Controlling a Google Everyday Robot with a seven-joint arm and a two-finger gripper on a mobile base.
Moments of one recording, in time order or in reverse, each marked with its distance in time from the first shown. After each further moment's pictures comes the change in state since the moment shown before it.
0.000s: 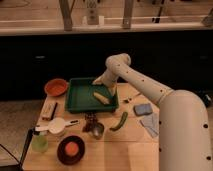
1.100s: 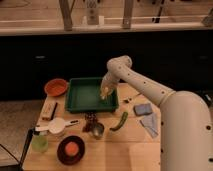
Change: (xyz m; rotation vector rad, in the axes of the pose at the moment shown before) arm 0.001 0.013 0.006 -0.019 0.017 0.027
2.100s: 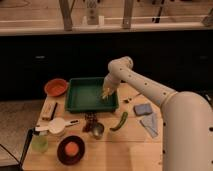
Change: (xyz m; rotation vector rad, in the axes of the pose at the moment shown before) arm 0.008 0.013 -0.001 -0.009 0.042 0.054
